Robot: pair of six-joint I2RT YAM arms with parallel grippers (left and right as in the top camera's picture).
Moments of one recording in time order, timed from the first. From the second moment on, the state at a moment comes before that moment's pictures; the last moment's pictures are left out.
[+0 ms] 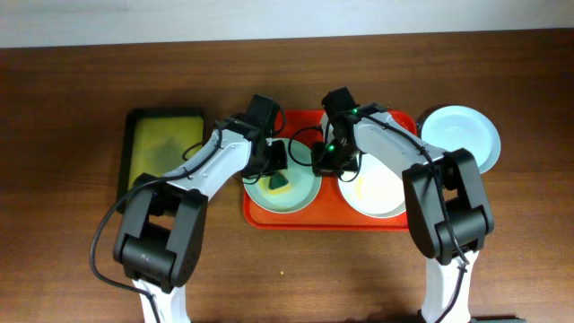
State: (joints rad) left arm -0.42 2.03 1.39 -0.68 0.17 -0.52; right arm 0.35 2.12 1.47 -0.83 -0.35 0.33
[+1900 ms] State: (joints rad) left arm 0.00 1.68 1.43 -1.07 -0.10 -0.52; right arm 0.89 1.91 1.62 -1.18 1.44 0.20
